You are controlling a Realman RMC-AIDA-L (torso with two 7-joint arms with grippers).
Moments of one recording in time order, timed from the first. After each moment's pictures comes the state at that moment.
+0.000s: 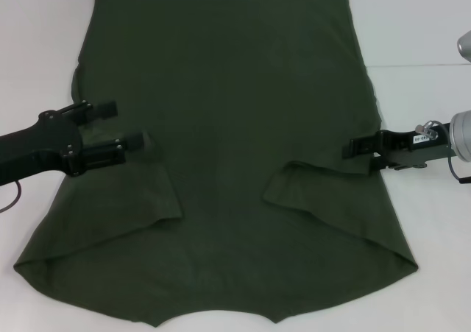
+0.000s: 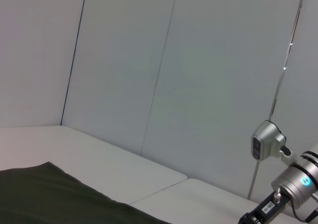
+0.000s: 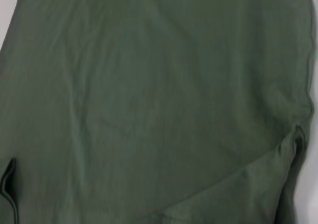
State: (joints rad) left arm -0.51 -2.00 0.53 0.60 1.86 1.64 -1.35; right arm 0.83 1.91 -0.77 -0.35 -2.34 -1.03 2.51
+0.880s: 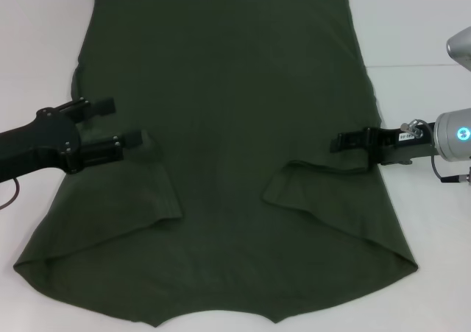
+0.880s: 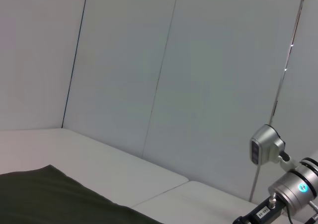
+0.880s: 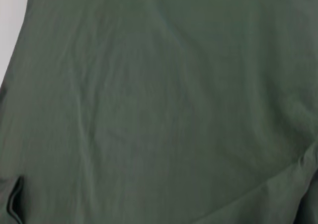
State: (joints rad) left arm -0.52 -2.00 0.53 0.60 1.85 1.64 -1.35; right arm 0.83 1.95 -0.75 -0.35 -2.31 -0.96 2.48
